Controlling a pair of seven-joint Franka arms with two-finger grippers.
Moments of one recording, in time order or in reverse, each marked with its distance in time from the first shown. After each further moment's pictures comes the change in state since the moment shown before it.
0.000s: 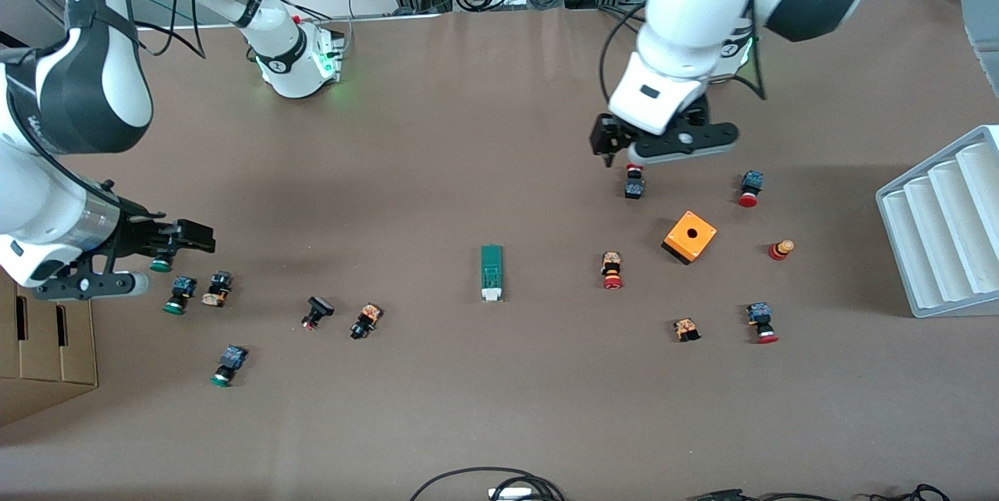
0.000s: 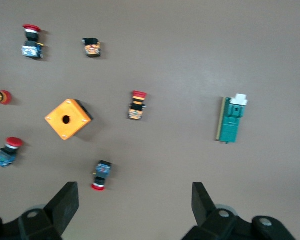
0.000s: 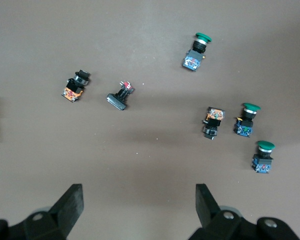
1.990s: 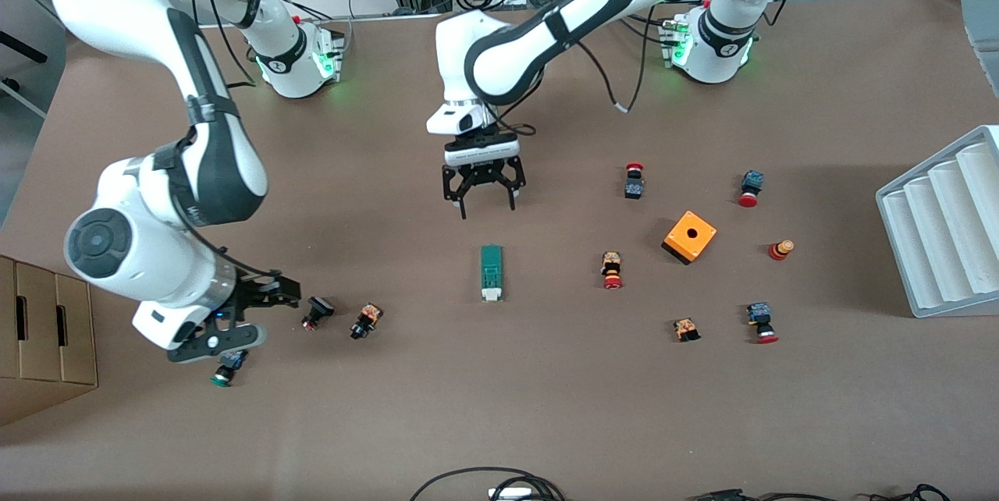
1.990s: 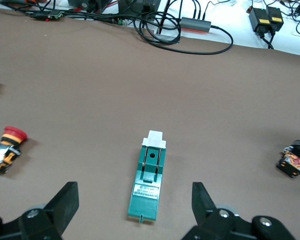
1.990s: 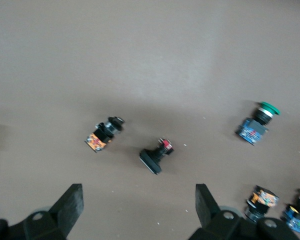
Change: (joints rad) left arm -0.435 0.594 -0.087 -0.007 1.325 0.257 -1.242; right arm 0.140 0.220 0.004 0.030 0.007 0.305 -0.054
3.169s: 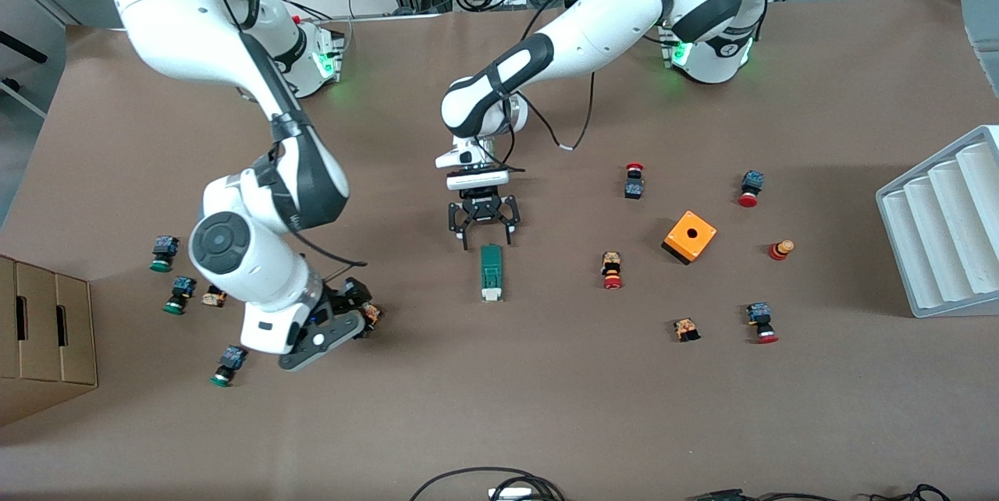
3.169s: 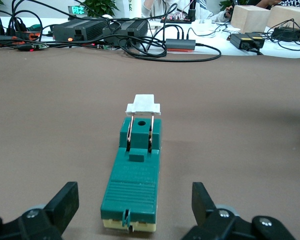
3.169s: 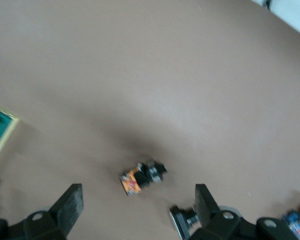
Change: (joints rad) left arm -0.253 0.329 0.219 0.126 0.449 -0.158 -0.335; right arm 0.148 0.112 -0.001 0.046 0.000 0.191 -0.206
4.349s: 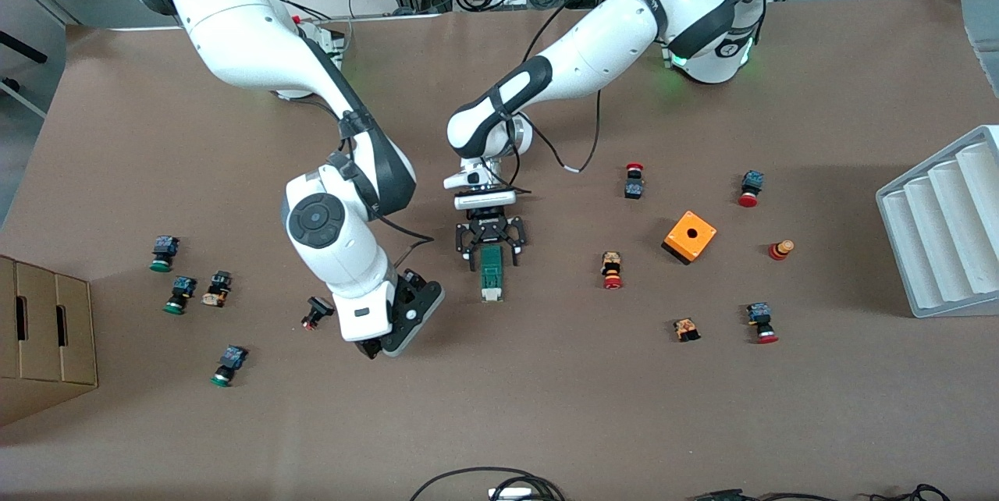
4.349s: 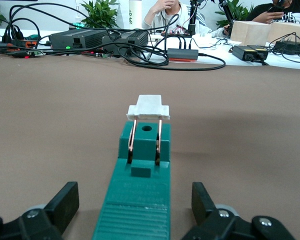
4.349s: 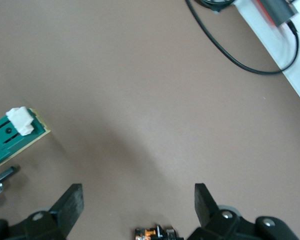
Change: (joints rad) left arm -0.013 0.084 0.057 0.067 0.103 0.000 -0.071; right arm 0.157 0.093 -0.035 0.037 -0.014 0.158 -0.264
